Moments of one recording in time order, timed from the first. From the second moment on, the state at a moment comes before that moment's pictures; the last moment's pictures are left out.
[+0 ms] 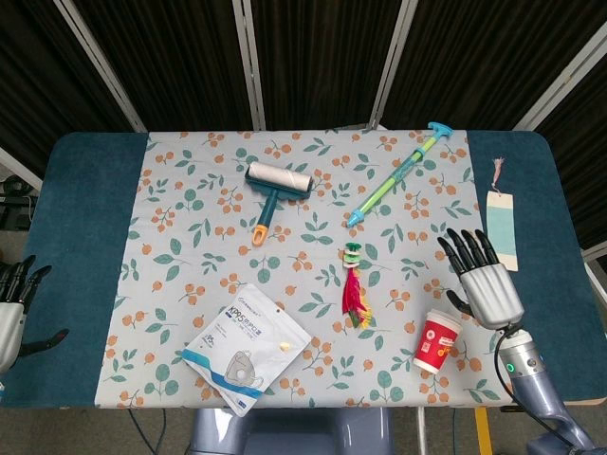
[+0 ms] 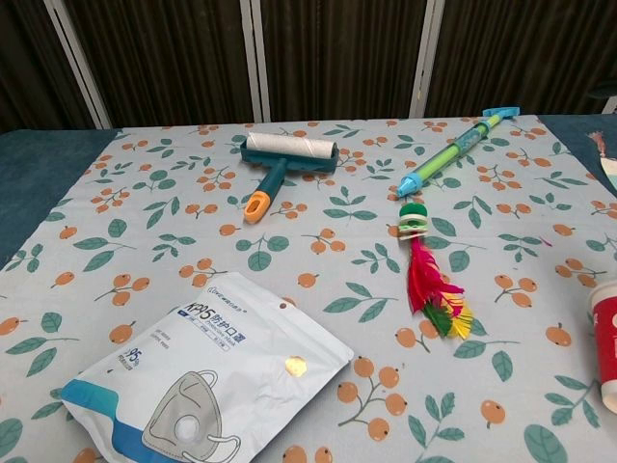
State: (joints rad) left arm -0.08 -1.11 -0.04 -1.62 1.47 1.47 0.08; right arm 0.37 -1.33 0.07 -1.38 -1.55 1.39 -0.18
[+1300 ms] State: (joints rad) left arm -0.08 -1.11 -0.04 -1.62 1.47 1.47 0.08; right arm 0.57 -1.48 -0.03 -1.14 -1.88 1.30 -0.07
